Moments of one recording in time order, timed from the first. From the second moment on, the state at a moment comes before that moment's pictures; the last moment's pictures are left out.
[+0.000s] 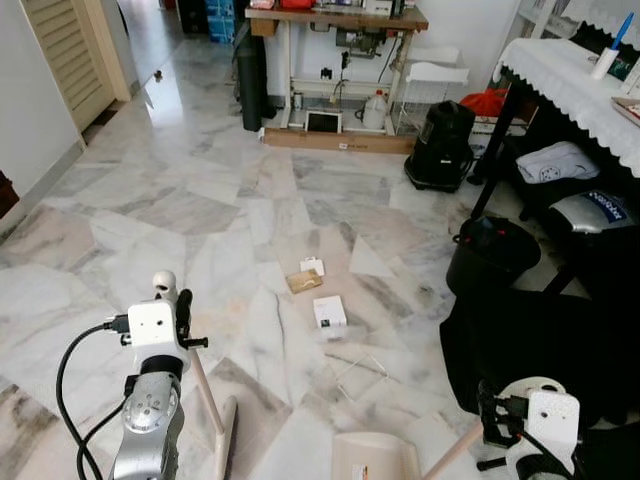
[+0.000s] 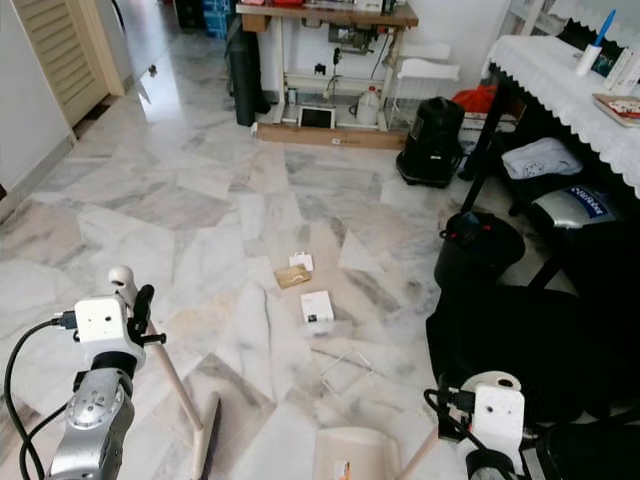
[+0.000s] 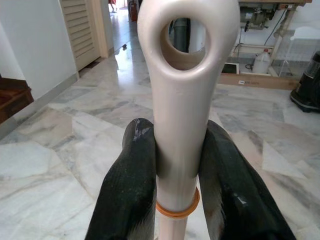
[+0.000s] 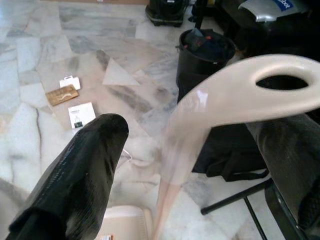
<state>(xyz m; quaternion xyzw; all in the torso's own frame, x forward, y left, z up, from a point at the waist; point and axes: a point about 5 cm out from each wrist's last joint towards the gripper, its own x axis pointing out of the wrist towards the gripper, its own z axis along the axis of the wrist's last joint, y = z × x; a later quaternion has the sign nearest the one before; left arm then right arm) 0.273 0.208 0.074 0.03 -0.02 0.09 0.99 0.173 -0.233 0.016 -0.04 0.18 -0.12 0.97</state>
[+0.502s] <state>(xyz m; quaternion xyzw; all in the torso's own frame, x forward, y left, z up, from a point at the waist) 0.273 0.207 0.074 0.03 -0.02 0.09 1.00 0.191 -0.237 0.014 -0.05 0.17 -0.11 0.98</state>
